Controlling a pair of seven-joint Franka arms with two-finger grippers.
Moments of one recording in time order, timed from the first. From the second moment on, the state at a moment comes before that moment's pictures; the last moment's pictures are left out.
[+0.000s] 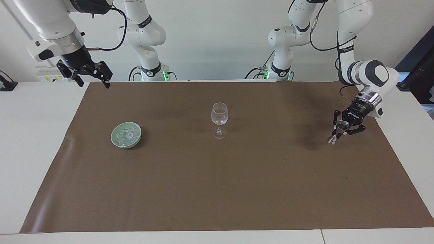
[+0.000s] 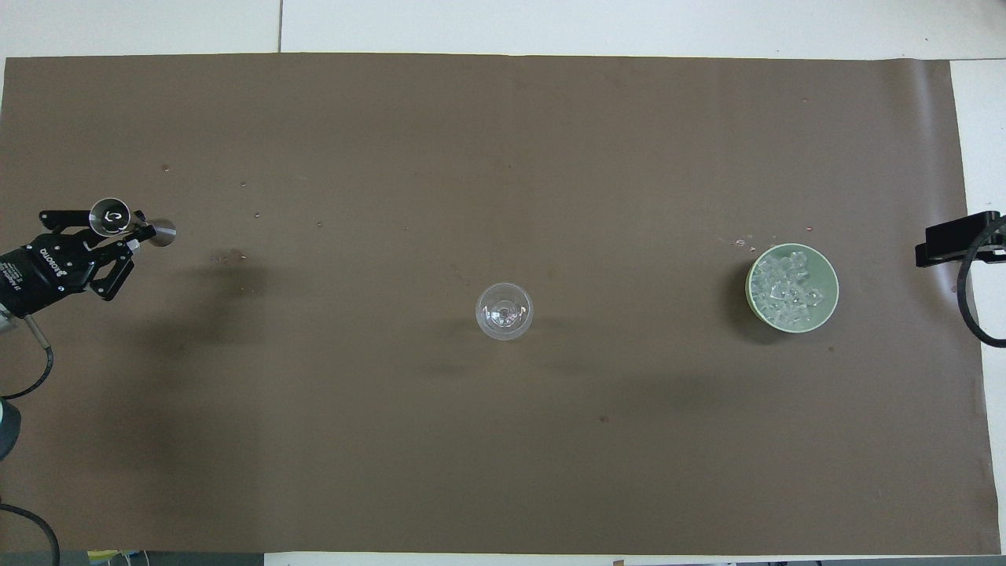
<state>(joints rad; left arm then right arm) 0.03 0.05 0.31 -2.23 -1.40 2.02 -0.87 -0.02 -0.08 -0.05 -1.64 -0.01 1.52 0.03</state>
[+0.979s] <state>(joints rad) -0.18 -0.19 0.01 -2.22 -1.02 2.08 -1.46 -0.02 -0.08 -0.05 -1.64 -0.01 1.52 0.03</state>
